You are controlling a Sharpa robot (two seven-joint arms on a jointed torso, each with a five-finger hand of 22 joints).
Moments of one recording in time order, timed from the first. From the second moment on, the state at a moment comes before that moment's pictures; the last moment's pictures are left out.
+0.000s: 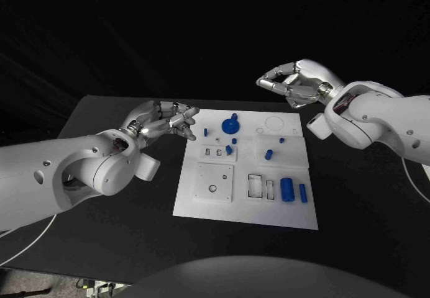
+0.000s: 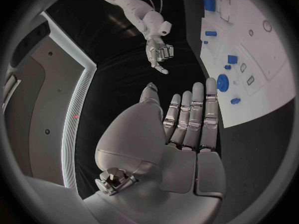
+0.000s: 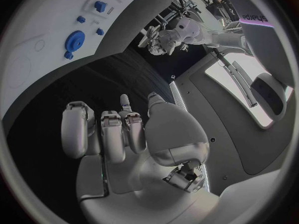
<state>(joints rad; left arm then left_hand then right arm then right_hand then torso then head) 1.33 -1.00 -0.22 1.79 -0.22 -0.40 0.31 1.40 0.10 -0.28 0.27 0.31 0.75 0.19 0.29 0.08 0.62 0.17 0.97 0.18 0.79 0.12 1.01 0.29 0.17 0.85 0.23 0.65 0.29 1.43 -0.92 -0.20 1.52 -0.76 -0.32 0.31 1.10 0.11 -0.05 0.29 0.25 0.72 0.11 0.33 0.26 1.46 0.03 1.57 1.31 1.47 -0.01 1.57 1.31 0.05 1.38 0.11 1.39 1.31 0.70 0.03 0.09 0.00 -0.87</state>
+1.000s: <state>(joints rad) 1.49 -0.72 -0.21 1.58 -0.86 0.00 -0.65 1.01 0.12 -0.34 0.29 0.32 1.07 0.05 0.40 0.18 1.47 -0.01 1.57 1.31 1.47 -0.06 1.57 1.31 0.05 1.47 0.05 1.53 1.31 1.45 -1.02 -0.20 1.67 -0.71 -0.25 0.14 1.12 0.14 -0.07 0.29 0.30 0.75 0.12 0.35 0.29 1.47 0.04 1.57 1.31 1.46 0.00 1.57 1.31 0.05 1.42 0.11 1.43 1.31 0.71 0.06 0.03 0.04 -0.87</state>
